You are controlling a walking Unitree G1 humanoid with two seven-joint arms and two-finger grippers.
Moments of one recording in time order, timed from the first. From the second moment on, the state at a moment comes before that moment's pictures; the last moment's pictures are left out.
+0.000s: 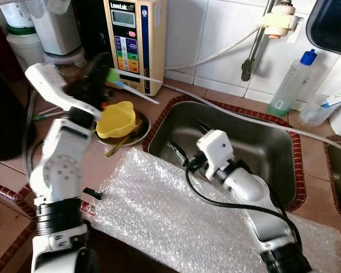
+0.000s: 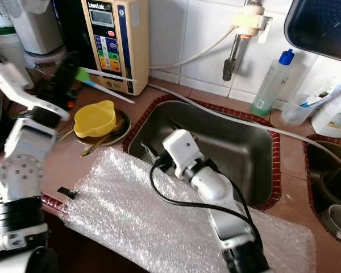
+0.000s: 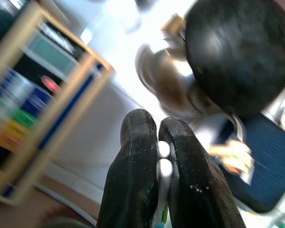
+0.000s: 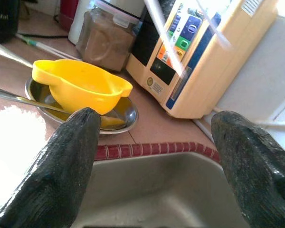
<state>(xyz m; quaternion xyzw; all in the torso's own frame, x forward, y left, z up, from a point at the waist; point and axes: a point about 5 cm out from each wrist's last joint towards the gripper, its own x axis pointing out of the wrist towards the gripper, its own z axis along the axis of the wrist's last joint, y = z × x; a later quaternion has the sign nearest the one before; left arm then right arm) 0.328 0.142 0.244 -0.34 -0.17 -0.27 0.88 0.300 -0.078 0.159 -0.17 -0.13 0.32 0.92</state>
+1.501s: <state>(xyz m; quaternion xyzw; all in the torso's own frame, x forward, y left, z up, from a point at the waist) 0.309 0.084 0.208 -0.30 -0.09 -0.33 0.89 0.318 -0.081 0.154 -0.20 -0.13 0.28 0.93</state>
